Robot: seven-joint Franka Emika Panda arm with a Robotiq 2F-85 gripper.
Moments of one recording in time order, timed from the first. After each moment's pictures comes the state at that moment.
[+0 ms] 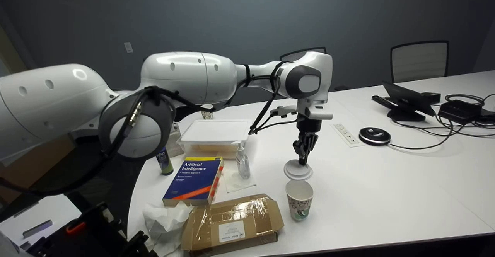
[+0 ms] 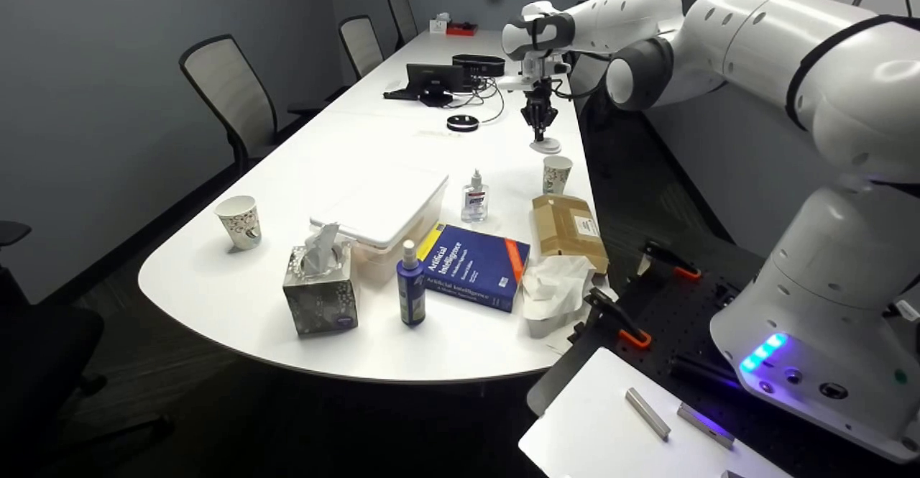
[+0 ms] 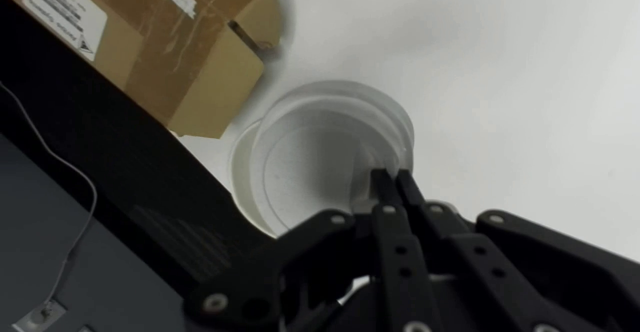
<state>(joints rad) -0.45 1.43 -0.19 -0.38 0.09 1.61 1.22</state>
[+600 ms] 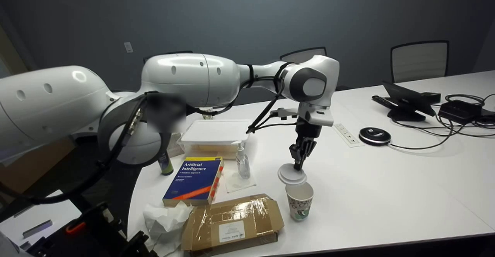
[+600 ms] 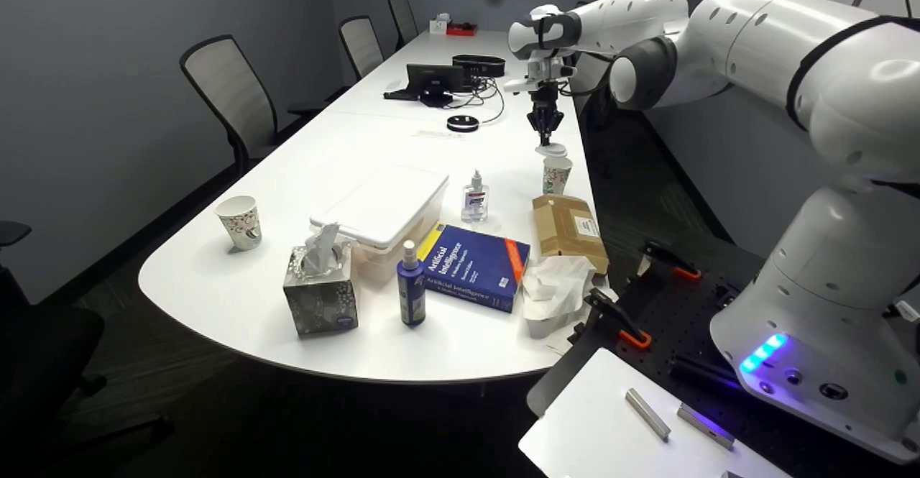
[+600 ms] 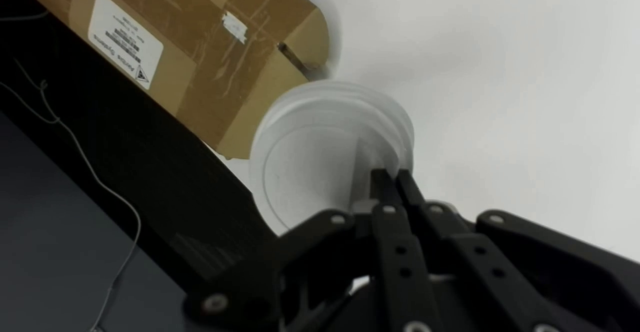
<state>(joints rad) -0.48 1.43 -0.14 -0.37 0.09 1.52 1.26</state>
